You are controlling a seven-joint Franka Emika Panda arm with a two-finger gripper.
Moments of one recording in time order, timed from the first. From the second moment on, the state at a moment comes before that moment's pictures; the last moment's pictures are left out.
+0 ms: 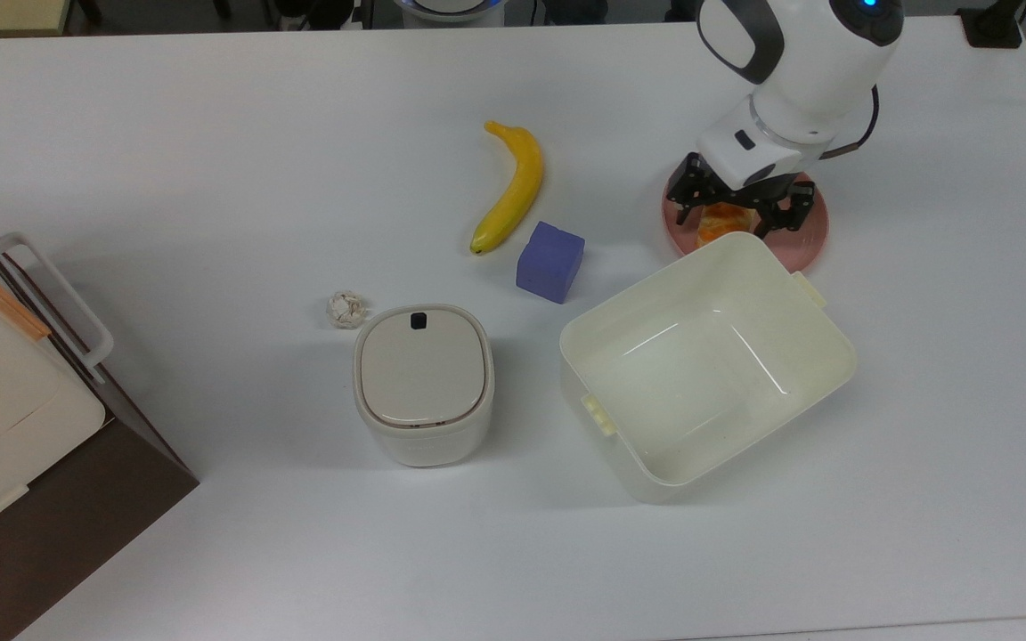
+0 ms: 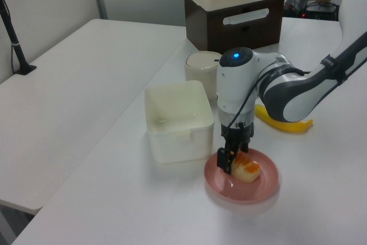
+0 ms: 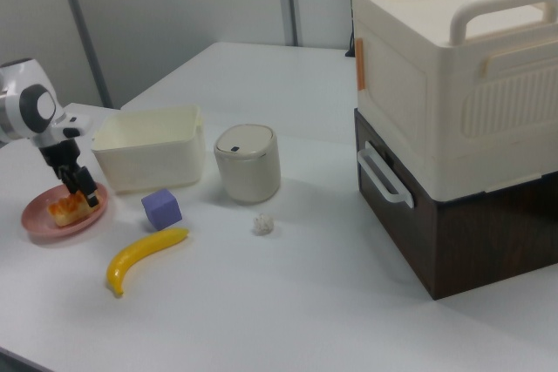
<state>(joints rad) 0.63 0.47 -0.06 -1.69 -0.09 2.13 0.85</state>
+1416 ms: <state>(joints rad) -0.15 0.06 0.10 -1.64 0.00 1.71 0.10</state>
